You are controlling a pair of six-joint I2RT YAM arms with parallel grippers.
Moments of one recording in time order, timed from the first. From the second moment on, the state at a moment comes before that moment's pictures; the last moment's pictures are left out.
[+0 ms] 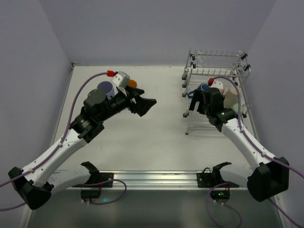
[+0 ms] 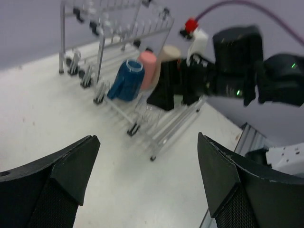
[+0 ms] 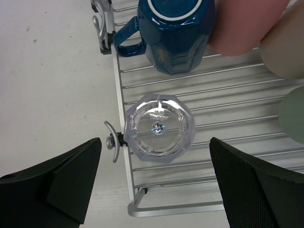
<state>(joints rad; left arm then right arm) -0.68 1.03 1.09 -0.02 0.25 -0.33 0.35 1.14 0.91 -0.43 0.33 0.43</state>
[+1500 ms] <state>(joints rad) -0.74 1.29 0.69 0.73 0.62 -0.91 0.34 0.68 0.55 0.15 -0.40 0.89</state>
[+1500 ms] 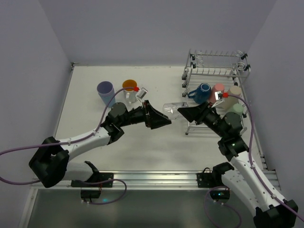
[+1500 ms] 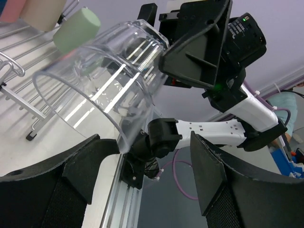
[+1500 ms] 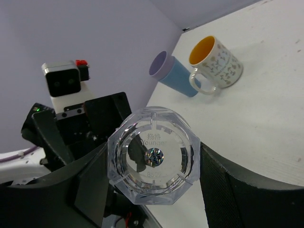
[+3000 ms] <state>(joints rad) -0.71 2.18 1.89 -0.67 -0.31 -0.15 0.34 0.44 0.51 -0.24 -0.17 0.68</state>
